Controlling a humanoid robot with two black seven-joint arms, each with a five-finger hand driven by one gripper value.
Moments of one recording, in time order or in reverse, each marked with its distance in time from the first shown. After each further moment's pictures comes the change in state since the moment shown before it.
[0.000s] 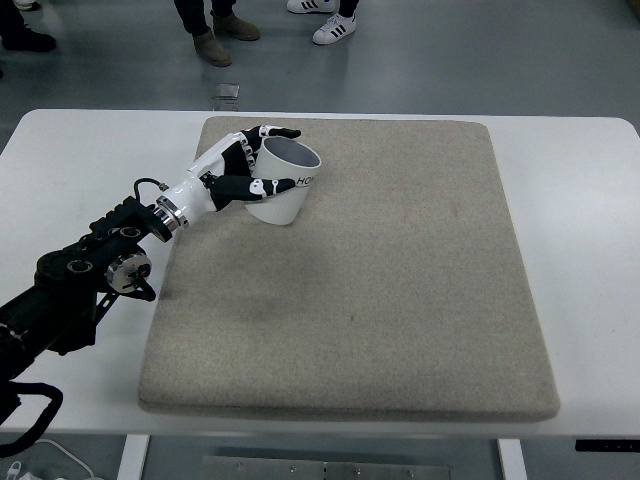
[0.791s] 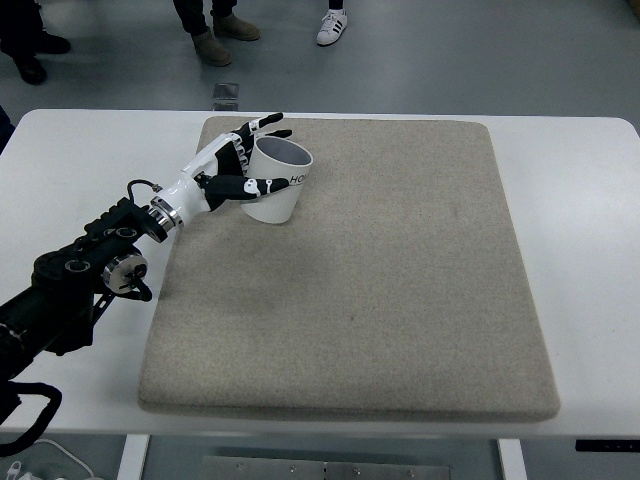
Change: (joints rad) left arm -0.002 0.000 -0.004 0.029 -0.008 0.002 0.000; right arm -0.001 0.000 0.000 0.000 0.000 -0.002 0.000
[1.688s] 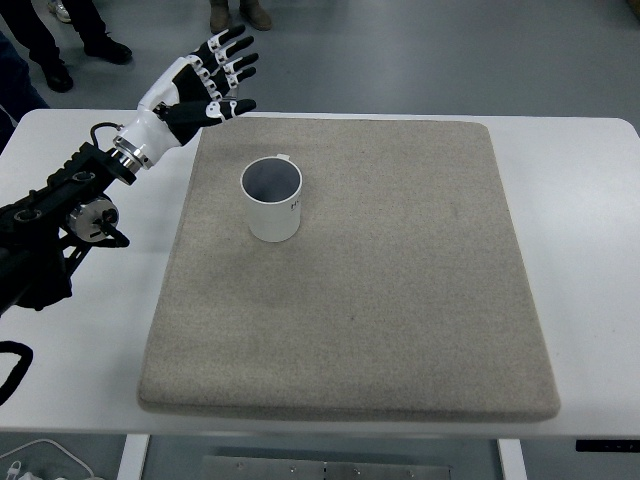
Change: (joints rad) left arm -0.127 0.107 -0.010 -0.030 -0.237 -0.049 0.000; right arm -0.001 0.000 -0.001 0.000 0.000 0.000 0.000
